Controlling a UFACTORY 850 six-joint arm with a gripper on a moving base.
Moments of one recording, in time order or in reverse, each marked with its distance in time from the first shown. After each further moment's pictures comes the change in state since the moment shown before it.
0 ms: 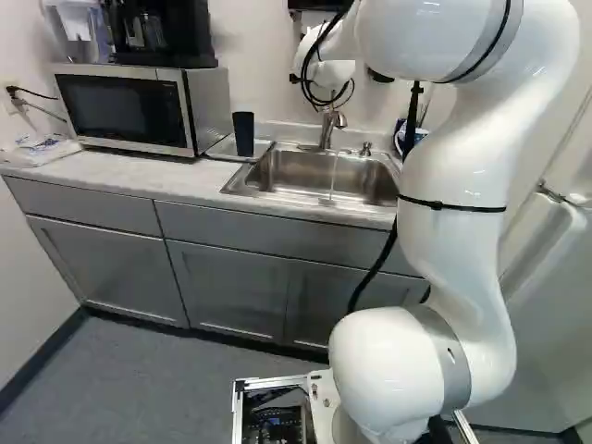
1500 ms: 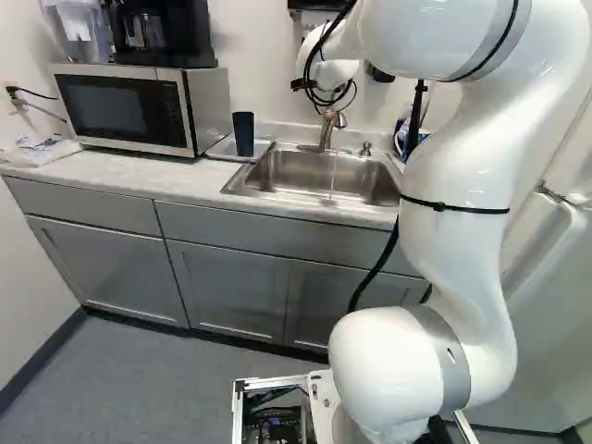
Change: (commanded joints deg) arm -0.5 1.3 1.5 0.0 -5.3 0.0
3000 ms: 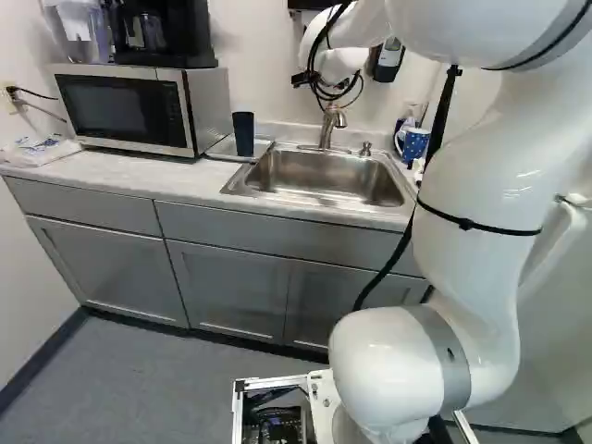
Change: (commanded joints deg) arm -0.2 9.0 7.9 0.0 -2.1 0.0
